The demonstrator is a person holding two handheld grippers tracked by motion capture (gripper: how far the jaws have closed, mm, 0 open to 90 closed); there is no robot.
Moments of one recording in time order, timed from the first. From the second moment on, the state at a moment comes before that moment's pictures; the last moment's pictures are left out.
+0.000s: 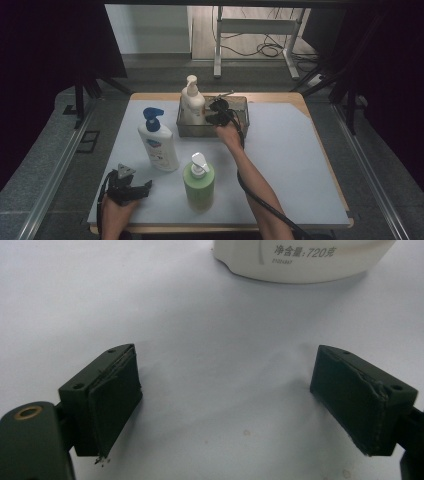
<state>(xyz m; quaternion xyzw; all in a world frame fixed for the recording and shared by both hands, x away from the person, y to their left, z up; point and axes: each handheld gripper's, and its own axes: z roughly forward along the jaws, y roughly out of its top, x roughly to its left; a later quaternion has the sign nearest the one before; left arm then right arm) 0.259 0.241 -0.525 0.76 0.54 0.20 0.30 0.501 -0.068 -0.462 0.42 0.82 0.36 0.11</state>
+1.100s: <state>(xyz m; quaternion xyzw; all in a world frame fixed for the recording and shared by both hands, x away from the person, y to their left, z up) 0.259 0.241 -0.525 0.76 0.54 0.20 0.30 0.496 -0.029 -0.469 0.40 0.84 0.36 0.09</state>
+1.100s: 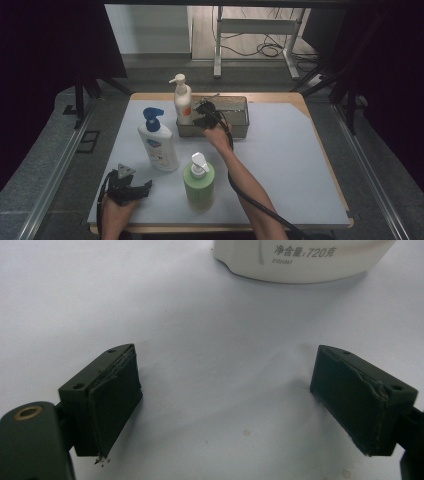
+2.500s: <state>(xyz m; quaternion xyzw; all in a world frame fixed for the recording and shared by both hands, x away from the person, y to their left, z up) 0.258 0.241 -0.525 0.76 0.54 0.20 0.30 0.492 -0.051 -0.449 0.38 0.84 0.37 0.12</state>
